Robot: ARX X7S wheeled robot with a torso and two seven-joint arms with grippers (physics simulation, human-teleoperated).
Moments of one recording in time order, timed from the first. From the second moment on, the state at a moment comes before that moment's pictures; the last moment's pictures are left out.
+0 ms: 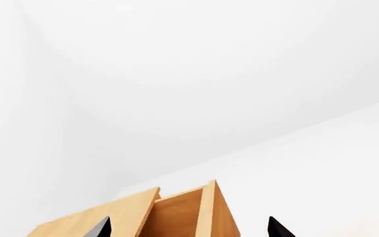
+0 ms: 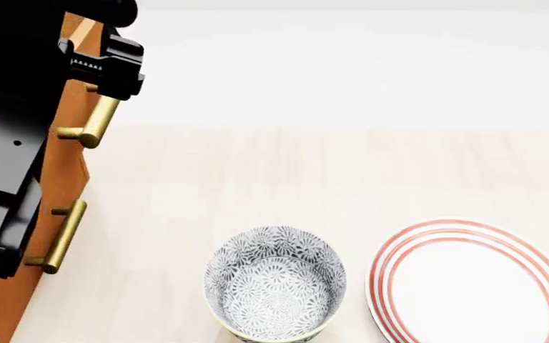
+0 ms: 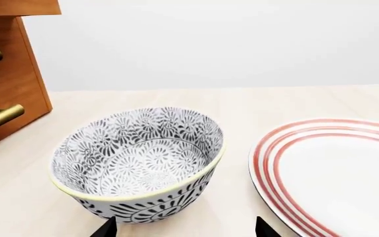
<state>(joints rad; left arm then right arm) -1.15 -0.07 0.34 -0.17 0.17 -0.91 -0.09 0.04 0.30 -0.43 0.07 0.38 -0.09 0.25</state>
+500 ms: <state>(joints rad) -1.25 -0.07 0.27 -0.34 0.06 -1.06 -0.08 0.04 0.30 -0.44 0.07 0.38 -0.09 0.25</state>
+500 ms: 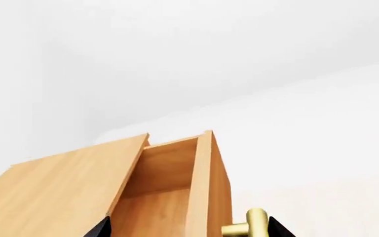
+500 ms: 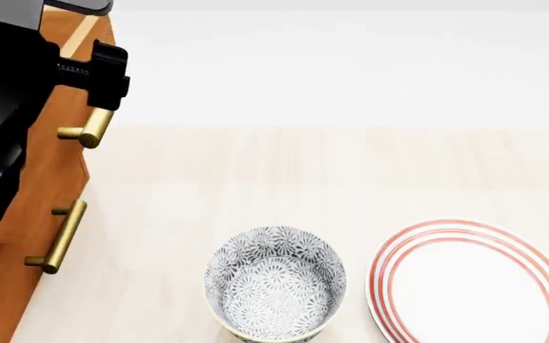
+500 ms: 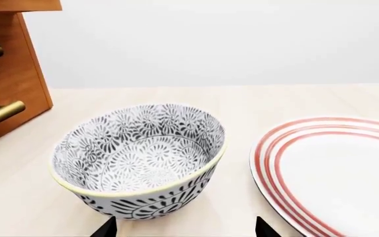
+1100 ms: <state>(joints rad) -1.44 -0.04 0.05 -0.49 -0.12 -1.21 -0.16 0.05 0.31 -0.45 0.08 0.39 -0.08 0.26</state>
